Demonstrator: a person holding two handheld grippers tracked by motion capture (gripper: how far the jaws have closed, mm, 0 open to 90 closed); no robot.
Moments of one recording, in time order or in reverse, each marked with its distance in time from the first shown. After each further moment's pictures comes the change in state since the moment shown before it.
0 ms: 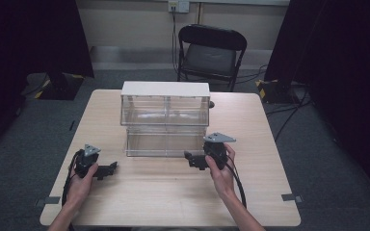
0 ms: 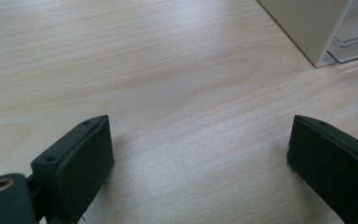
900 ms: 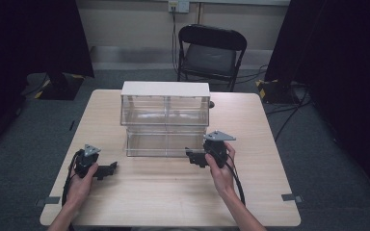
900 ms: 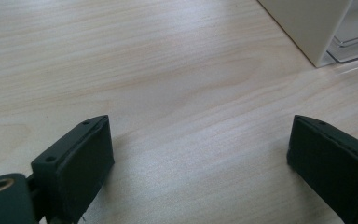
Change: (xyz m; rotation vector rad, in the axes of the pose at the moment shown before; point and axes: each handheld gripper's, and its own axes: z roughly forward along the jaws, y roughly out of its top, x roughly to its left) left arm 0.000 0.000 0.000 -0.001 0.002 -0.002; right arm -0.002 0.004 0.001 -0.002 -0.030 -0.002
